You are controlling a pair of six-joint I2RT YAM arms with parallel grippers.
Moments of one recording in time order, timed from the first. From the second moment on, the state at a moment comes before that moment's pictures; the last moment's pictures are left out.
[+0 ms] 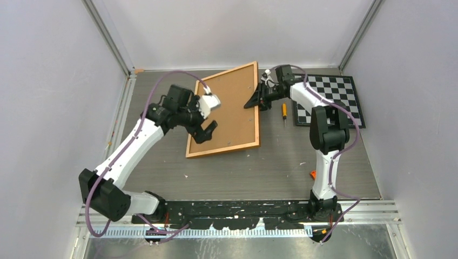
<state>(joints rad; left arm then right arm) -0.50 1.31 1.25 -0.82 0.37 0.47 0.22 2.10 1.63 -0.52 -0.94 0.59</state>
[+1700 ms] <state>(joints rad) 0.40 1.63 1.56 -0.69 0.42 -0.16 0.82 2.05 2.33 -1.07 0.22 -0.66</state>
